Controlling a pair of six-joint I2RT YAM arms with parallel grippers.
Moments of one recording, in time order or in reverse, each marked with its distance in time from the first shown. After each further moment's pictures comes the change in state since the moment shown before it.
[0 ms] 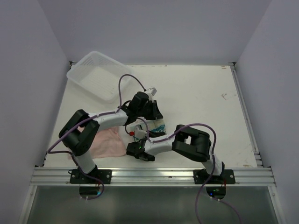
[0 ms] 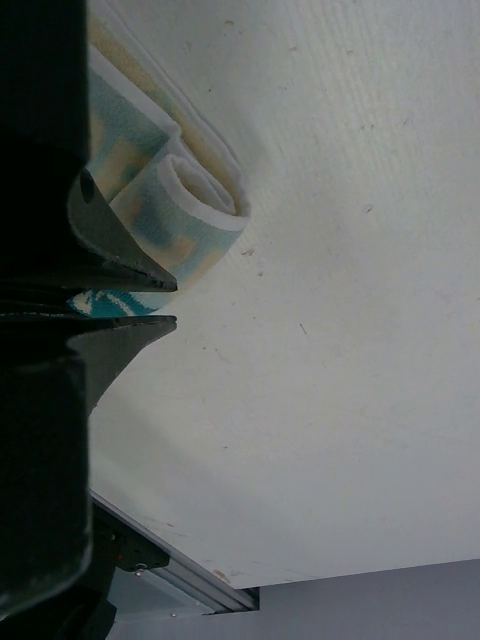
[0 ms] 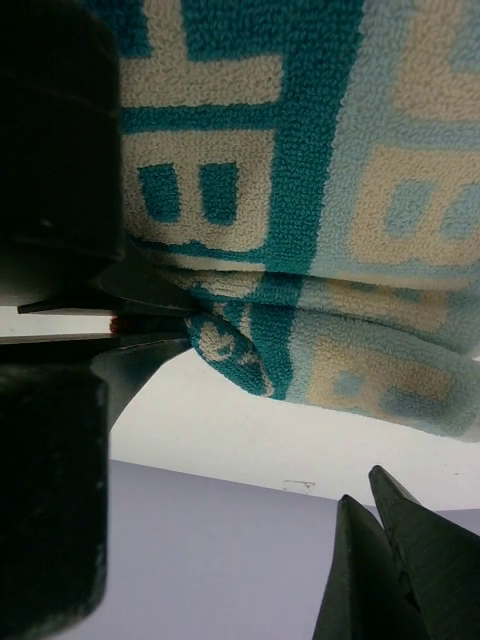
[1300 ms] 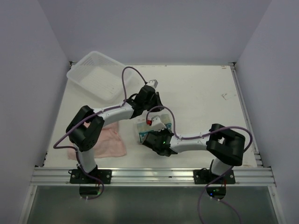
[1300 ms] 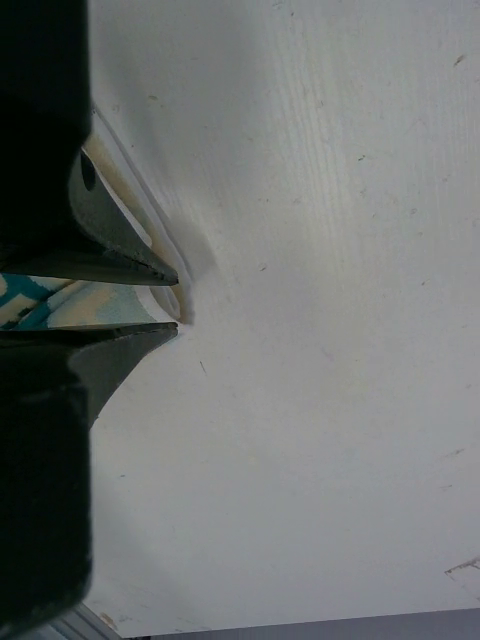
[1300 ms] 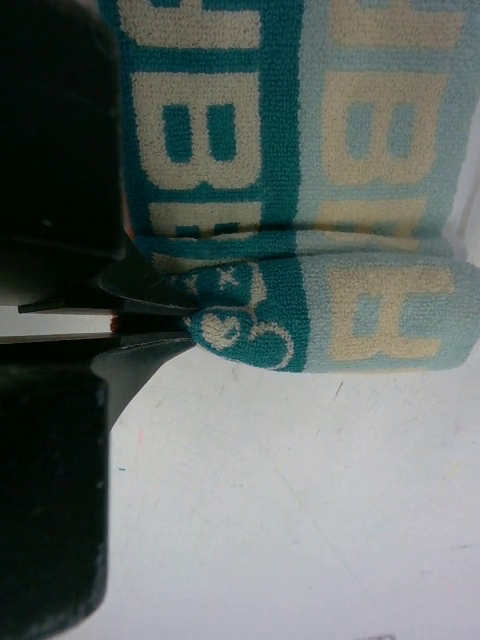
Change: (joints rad) left arm -0.011 0.101 0.202 -0.125 -0.221 -0.023; right arm -0.119 -0.443 -0.380 0.375 -0.174 0.076
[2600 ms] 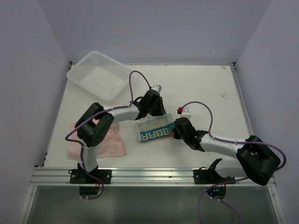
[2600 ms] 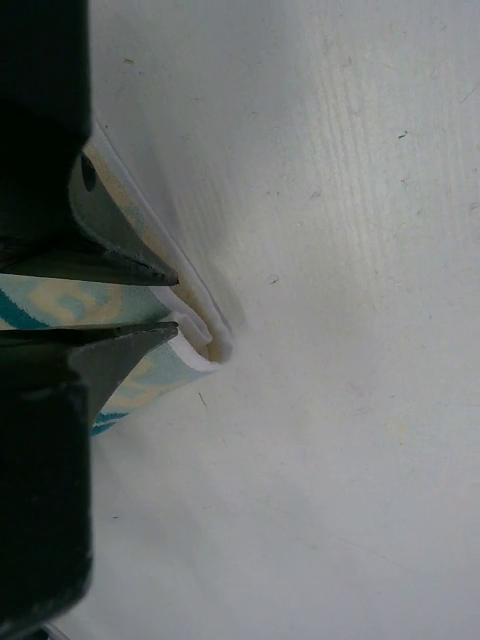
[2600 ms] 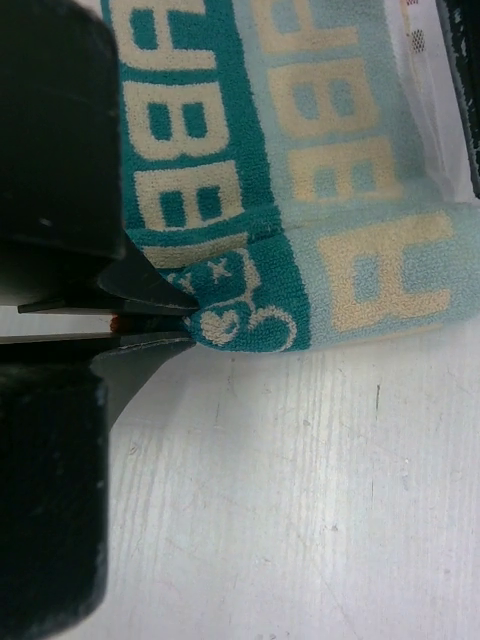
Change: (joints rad) left arm -0.028 0.115 0.026 0.022 0.004 -0.001; right arm -0.419 -0.363 -0.354 0.399 -0.629 0.082
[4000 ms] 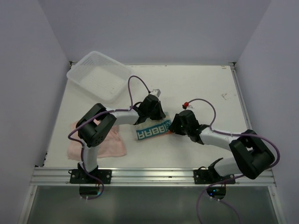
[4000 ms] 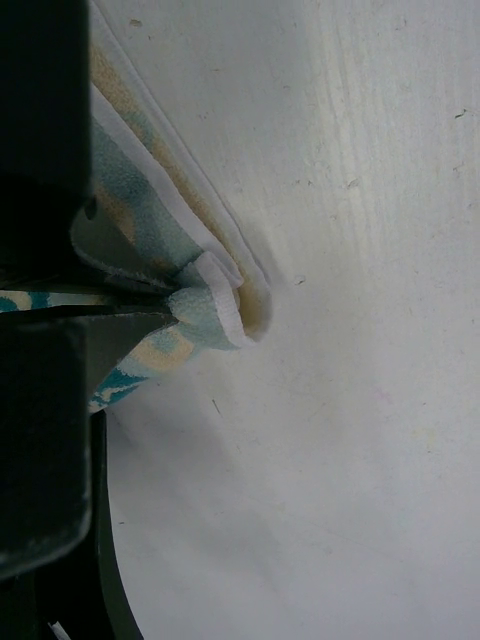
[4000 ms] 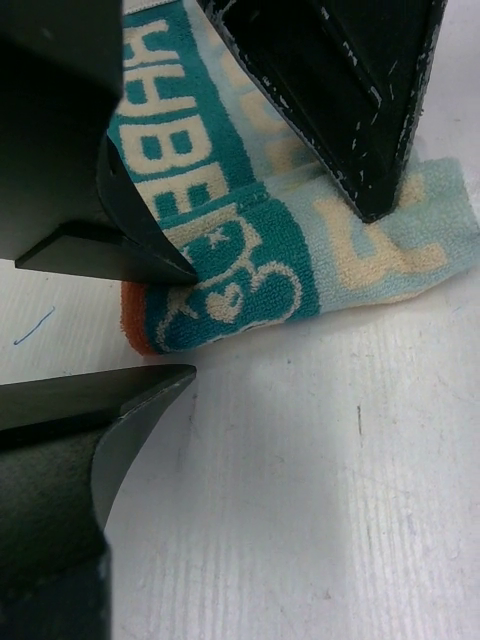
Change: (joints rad) left arm -0.014 0.007 -0.109 0.148 0.005 -0.042; right arm -0.172 0.093 0.048 0.032 -0.277 0.174
